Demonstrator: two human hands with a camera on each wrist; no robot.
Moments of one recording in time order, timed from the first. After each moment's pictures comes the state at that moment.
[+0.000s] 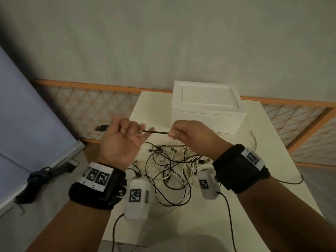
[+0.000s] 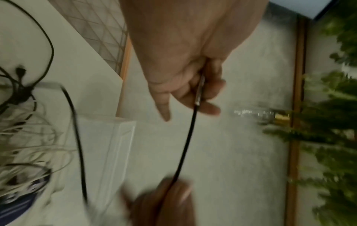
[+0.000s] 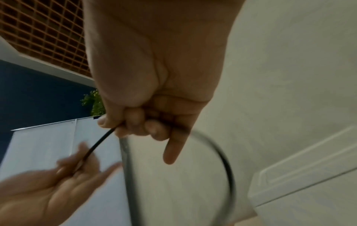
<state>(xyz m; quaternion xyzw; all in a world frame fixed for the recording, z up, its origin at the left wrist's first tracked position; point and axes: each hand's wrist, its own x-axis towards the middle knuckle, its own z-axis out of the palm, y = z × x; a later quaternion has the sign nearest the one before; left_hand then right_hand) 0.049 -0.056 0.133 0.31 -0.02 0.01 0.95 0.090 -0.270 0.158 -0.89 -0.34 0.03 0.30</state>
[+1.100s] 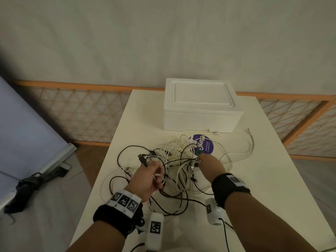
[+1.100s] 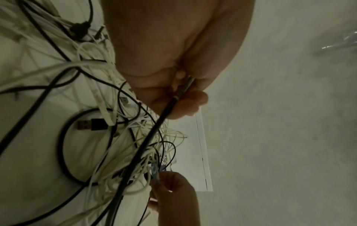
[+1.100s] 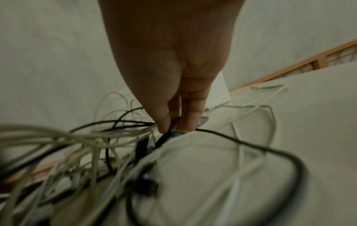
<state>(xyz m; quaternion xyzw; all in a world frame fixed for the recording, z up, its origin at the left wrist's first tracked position) 0.058 -0.120 0.030 0.53 0.24 -0.16 0.79 0.133 -0.344 -0.031 -0.98 -0.03 0.12 0.14</state>
